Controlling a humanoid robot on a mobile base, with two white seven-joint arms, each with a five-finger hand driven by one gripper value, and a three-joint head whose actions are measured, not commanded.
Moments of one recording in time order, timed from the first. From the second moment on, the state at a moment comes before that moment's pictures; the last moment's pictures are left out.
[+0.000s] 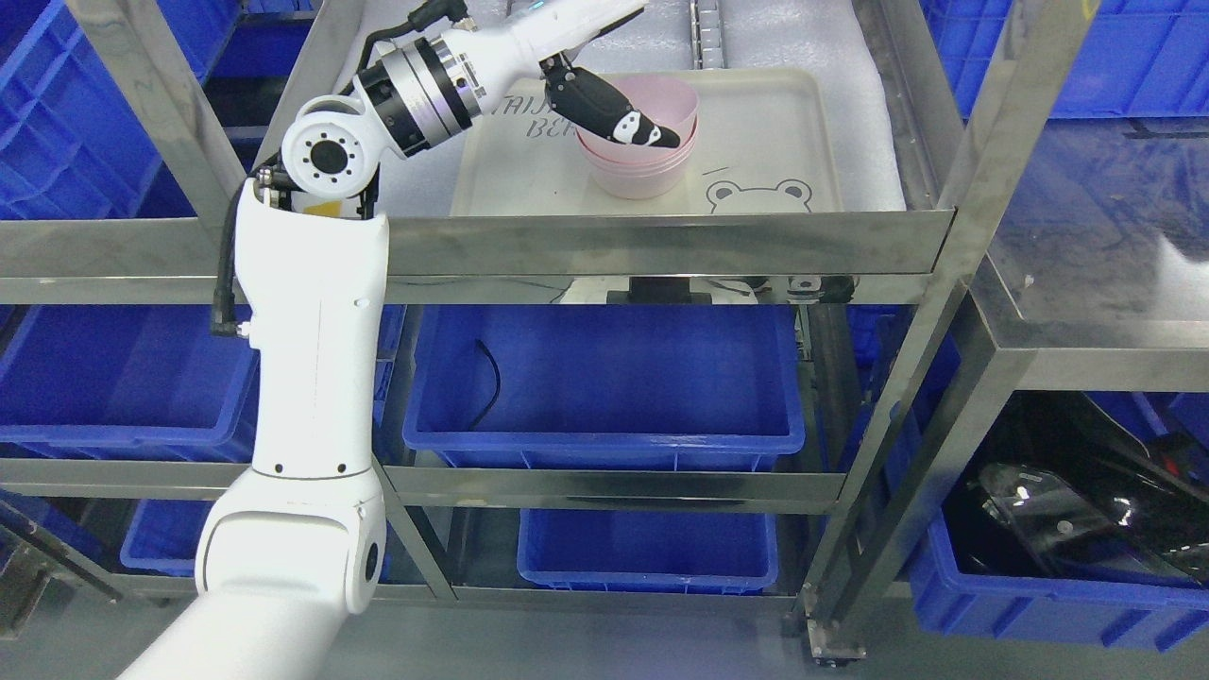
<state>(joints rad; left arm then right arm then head) -0.80 0.02 -0.07 -1.41 -0.27 -0.40 -0.94 0.00 0.00 0.05 0.00 0.05 -0.08 -0.03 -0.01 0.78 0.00</state>
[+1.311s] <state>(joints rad) -0.04 0.00 -0.16 -1.35 -0.07 -0.53 -0.04 0.00 0.00 0.05 0.00 0.05 -0.08 -0.03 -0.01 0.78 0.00</state>
